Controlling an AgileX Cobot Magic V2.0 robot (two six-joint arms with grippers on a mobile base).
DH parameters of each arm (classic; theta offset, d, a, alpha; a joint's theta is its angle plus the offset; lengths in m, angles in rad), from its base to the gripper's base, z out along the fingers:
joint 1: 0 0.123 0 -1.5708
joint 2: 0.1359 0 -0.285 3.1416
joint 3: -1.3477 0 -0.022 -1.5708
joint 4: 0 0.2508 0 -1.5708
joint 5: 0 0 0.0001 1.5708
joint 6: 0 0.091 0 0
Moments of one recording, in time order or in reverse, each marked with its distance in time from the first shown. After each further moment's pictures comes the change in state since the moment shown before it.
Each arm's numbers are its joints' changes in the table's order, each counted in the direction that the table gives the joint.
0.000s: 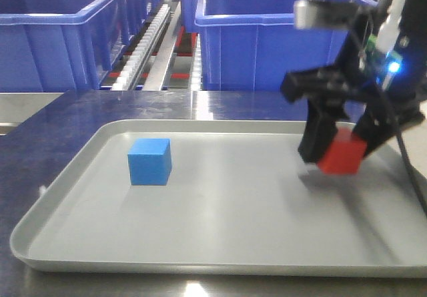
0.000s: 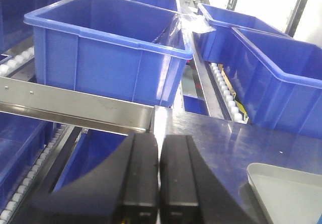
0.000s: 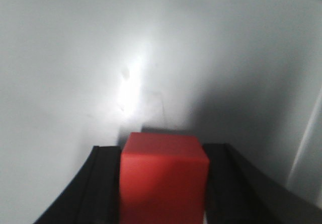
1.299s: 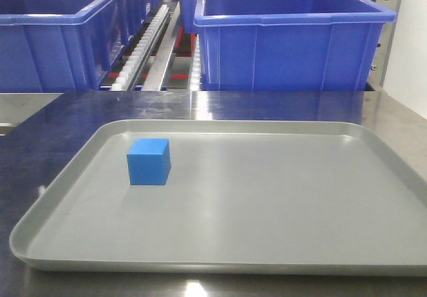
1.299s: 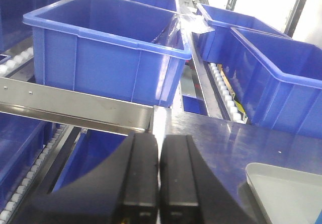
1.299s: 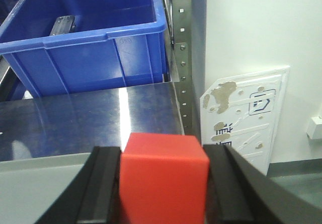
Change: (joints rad) left arm 0.000 0.000 0.000 0.000 0.000 0.000; right arm -0.496 -1.148 -0.519 -0.102 -0.274 0.000
